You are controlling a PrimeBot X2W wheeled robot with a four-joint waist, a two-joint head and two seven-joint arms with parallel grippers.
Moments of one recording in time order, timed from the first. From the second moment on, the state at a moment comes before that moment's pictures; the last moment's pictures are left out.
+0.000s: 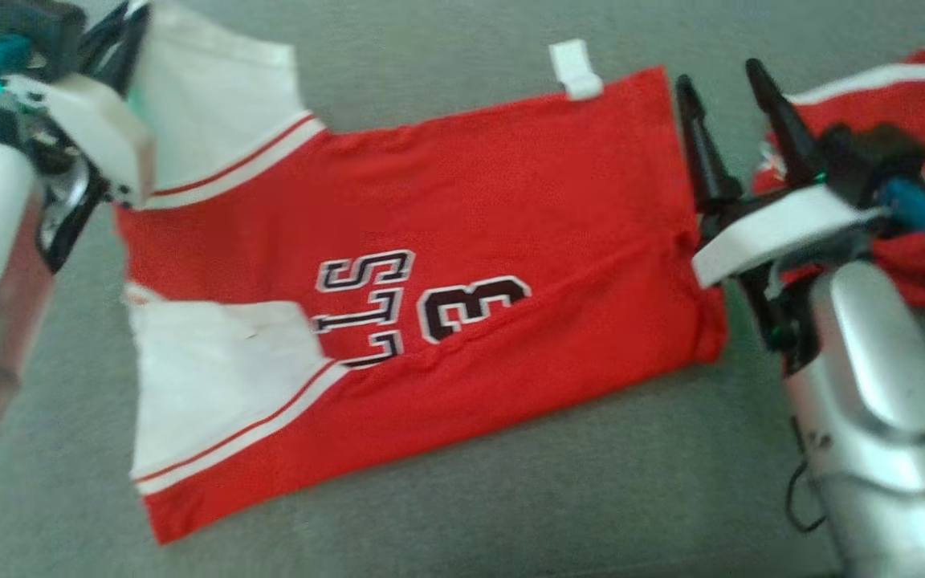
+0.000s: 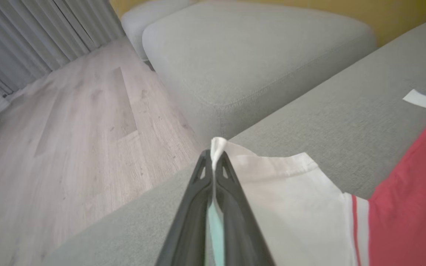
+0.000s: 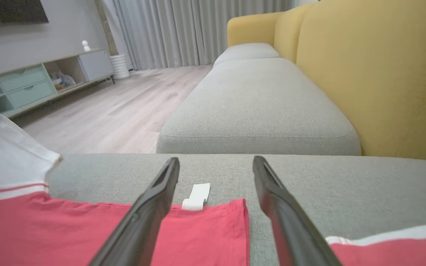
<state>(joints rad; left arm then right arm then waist) -1.03 0.50 -0.72 0.73 -0.50 -0.13 0.10 -0.52 -0.08 0.17 0.32 0.20 0.13 -0.06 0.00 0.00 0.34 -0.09</state>
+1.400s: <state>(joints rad) -0.90 0.52 -0.79 0.29 -0.48 -0.03 0.14 -1.03 -0.29 0.45 1.05 0.40 0.13 0.18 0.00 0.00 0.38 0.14</state>
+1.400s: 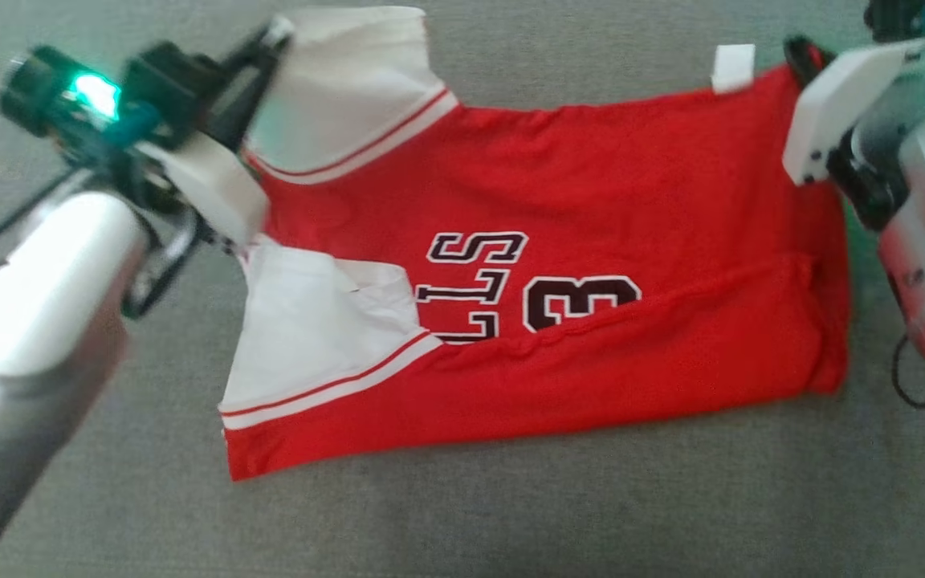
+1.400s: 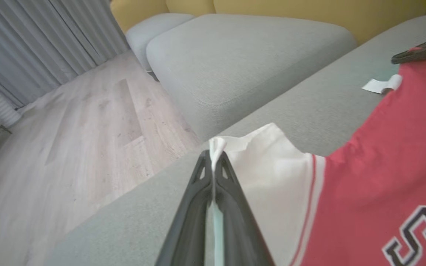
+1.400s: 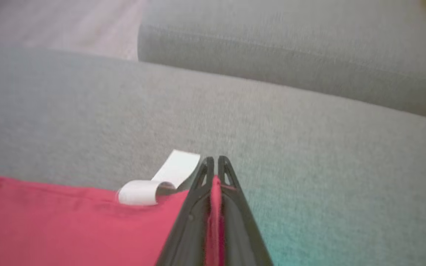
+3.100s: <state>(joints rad) -0.73 0.64 -1.05 0.36 -0.57 -0.13 0.09 -0.83 -0.46 0.79 0.92 0.92 0.13 0.14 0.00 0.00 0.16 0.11</state>
